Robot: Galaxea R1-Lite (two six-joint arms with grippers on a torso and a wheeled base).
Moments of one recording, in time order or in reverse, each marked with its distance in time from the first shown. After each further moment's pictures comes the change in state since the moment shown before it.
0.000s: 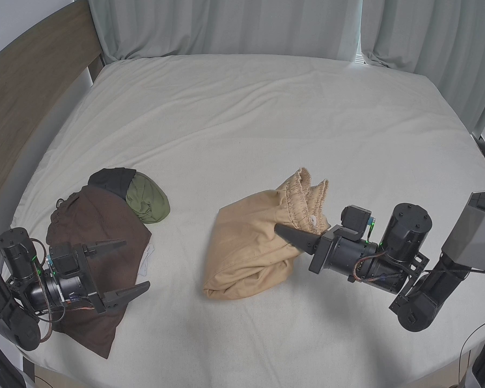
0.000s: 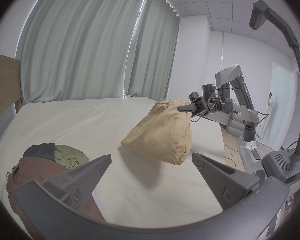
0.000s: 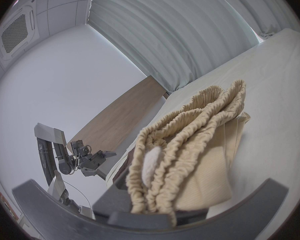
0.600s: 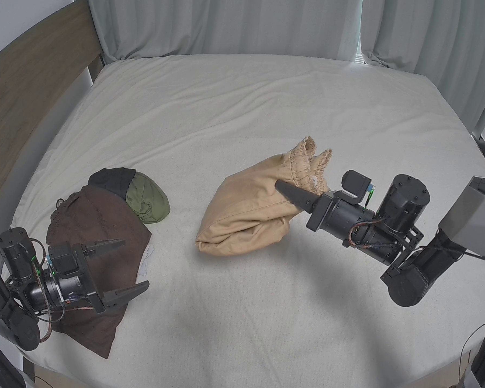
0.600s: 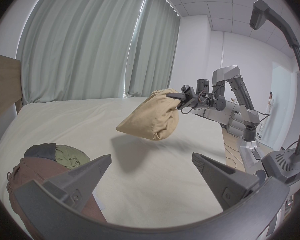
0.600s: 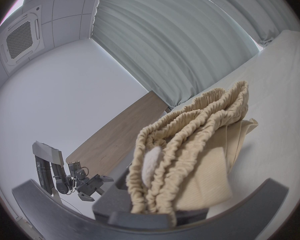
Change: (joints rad) left arm 0.004 -0.004 0.001 0.002 0.002 0.001; right arm -0.047 0.027 -0.204 0.022 -0.002 0.066
